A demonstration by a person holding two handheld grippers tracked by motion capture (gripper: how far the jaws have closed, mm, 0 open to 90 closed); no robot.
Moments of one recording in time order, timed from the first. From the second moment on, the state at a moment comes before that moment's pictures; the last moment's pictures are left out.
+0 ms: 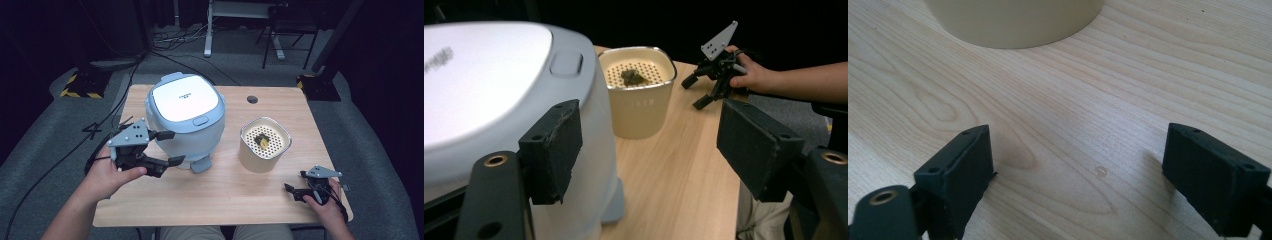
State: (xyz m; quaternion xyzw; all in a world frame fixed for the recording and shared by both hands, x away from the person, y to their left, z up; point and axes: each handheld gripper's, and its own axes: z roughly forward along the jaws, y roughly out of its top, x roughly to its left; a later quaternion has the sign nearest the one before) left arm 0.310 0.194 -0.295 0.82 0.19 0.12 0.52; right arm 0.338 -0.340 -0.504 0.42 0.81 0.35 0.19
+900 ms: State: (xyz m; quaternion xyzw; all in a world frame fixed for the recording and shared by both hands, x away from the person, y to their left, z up) left arm 0.308 0.204 -0.441 0.81 0.30 0.11 0.49; right arm 0.339 -0.339 -0.504 0.42 0.82 0.35 0.19
